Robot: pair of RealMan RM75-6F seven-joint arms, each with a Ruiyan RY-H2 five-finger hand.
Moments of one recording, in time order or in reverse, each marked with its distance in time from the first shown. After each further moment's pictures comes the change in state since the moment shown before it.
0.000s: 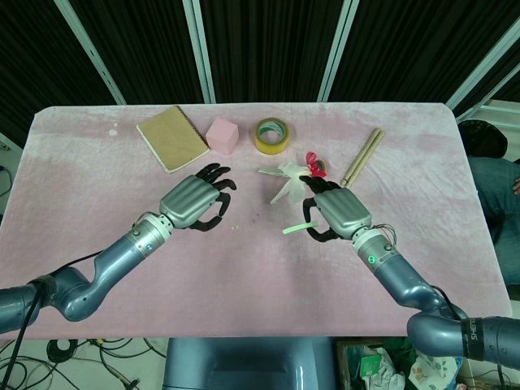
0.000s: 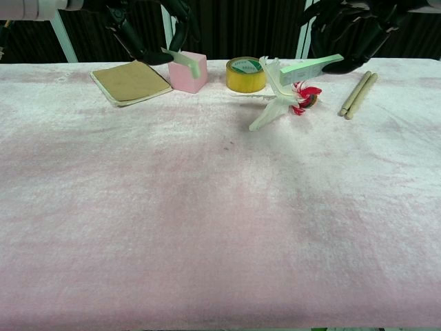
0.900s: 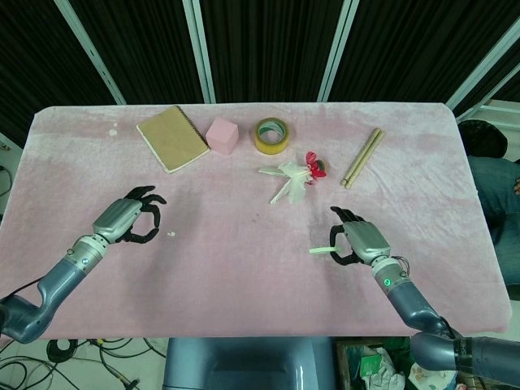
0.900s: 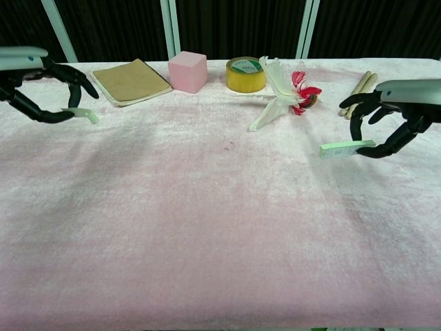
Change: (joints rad) left arm 0.294 -0.103 0.184 0.350 0.264 0.128 -0.582; right arm -0.229 -0.271 -0.108 0.246 -0.129 0.079 0.143
